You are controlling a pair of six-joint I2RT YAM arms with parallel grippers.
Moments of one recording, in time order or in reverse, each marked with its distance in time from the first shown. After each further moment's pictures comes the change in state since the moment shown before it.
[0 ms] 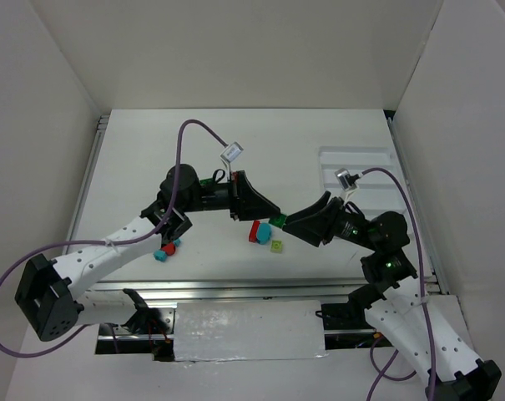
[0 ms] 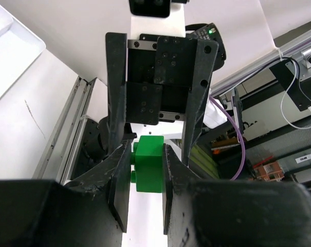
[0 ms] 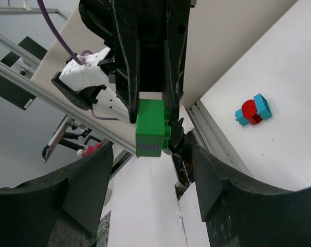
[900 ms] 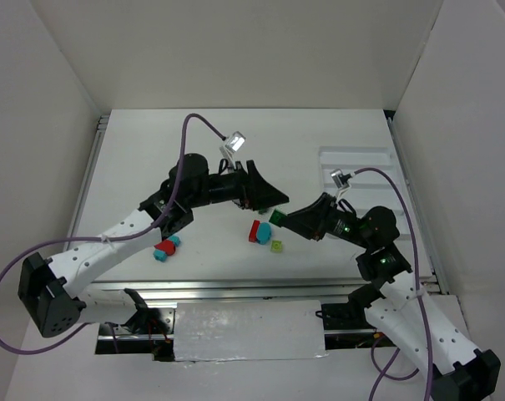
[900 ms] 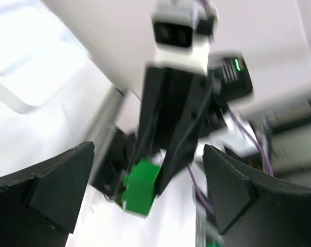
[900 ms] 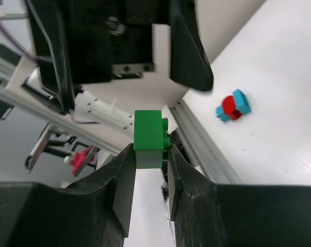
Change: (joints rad) left arm -0.026 0.030 0.094 -0.200 -0.168 0.079; right arm 0.024 0.043 -0.024 -0.015 0.061 -0.059
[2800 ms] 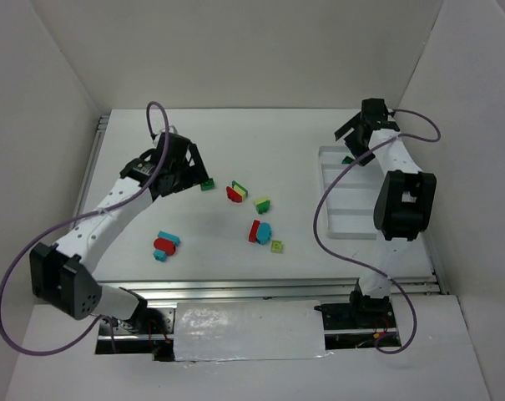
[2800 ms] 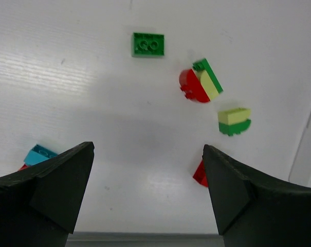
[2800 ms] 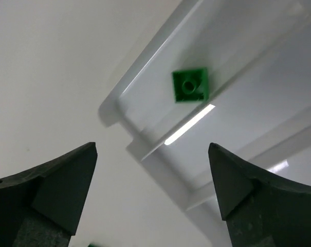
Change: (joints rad) left arm 0.319 0.069 0.229 -0.974 -0.824 0.180; right arm -0.528 1.455 1.241 -0.890 0.827 -0.140
